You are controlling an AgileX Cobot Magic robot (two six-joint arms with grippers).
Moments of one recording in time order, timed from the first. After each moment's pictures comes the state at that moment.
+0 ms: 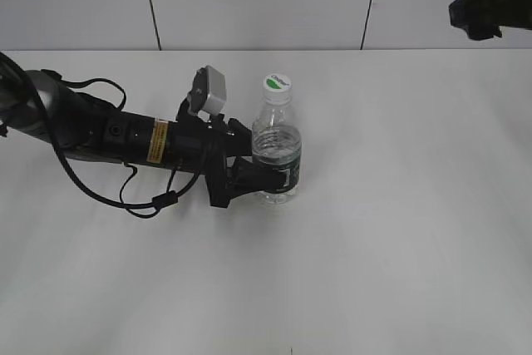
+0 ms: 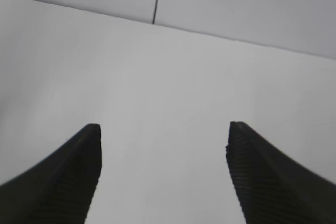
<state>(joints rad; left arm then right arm) -0.31 2.31 -1.22 1.46 -1.05 -0.74 0.28 1.44 -0.98 -0.58 0.26 0.44</state>
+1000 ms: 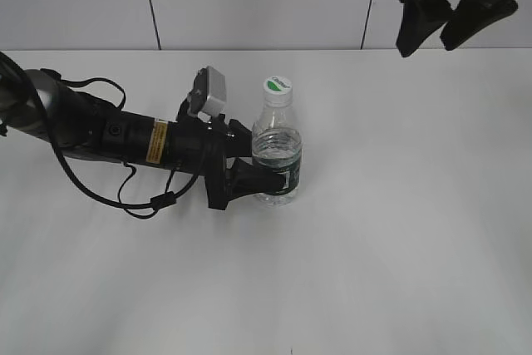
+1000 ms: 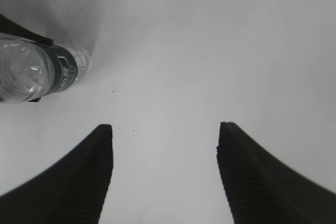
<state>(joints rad) -0.31 2.31 -1.22 1.49 -1.06 -0.74 0.29 1.82 -1.68 0.13 1.21 -0.16</state>
